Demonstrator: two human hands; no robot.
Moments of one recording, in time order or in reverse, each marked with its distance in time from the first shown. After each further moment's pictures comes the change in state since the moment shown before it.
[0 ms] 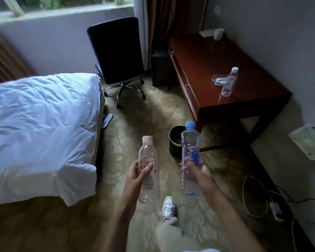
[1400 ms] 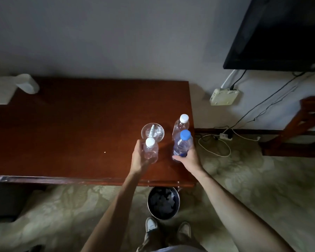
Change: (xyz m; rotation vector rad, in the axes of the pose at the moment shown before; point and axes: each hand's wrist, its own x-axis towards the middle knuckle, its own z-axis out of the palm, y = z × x) left_hand 0.781 0.127 0.362 0.675 -1.369 0.379; right_hand 0.577 -0.171 -0.082 0.062 1.425 0.040
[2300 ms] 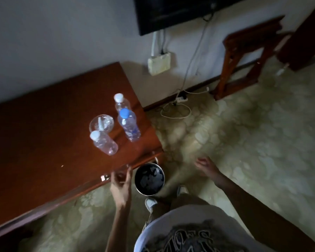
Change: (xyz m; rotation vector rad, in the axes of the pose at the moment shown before) left_hand -0.140 -0.013 0.045 0.040 0.041 -0.258; right_hand -0.191 0.171 -0.125 0.298 0.239 0.609
